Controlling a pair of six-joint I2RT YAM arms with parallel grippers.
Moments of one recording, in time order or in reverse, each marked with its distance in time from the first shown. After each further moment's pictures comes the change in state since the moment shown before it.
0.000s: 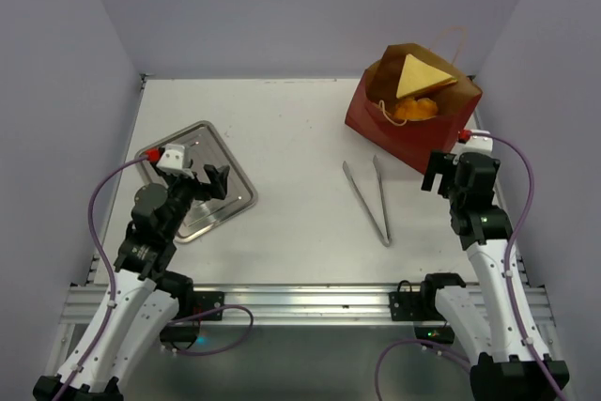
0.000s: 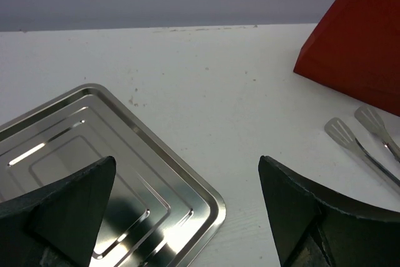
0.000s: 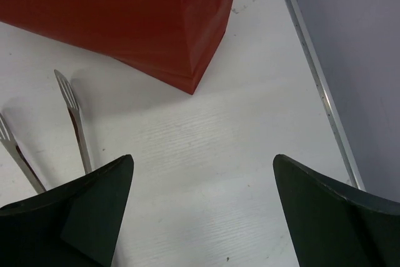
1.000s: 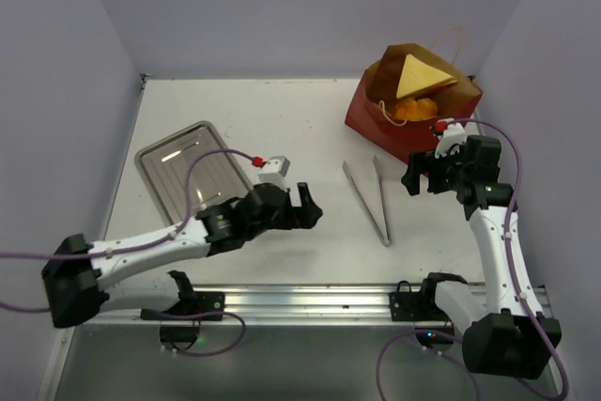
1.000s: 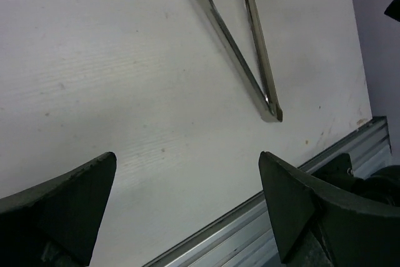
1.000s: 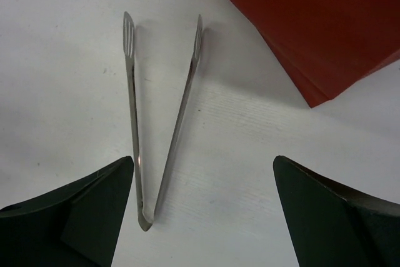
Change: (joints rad) left arm -0.681 0.537 0.147 -0.040 -0.174 -0.634; right arm -0.121 0.230 0.150 -0.122 -0.679 -0.297
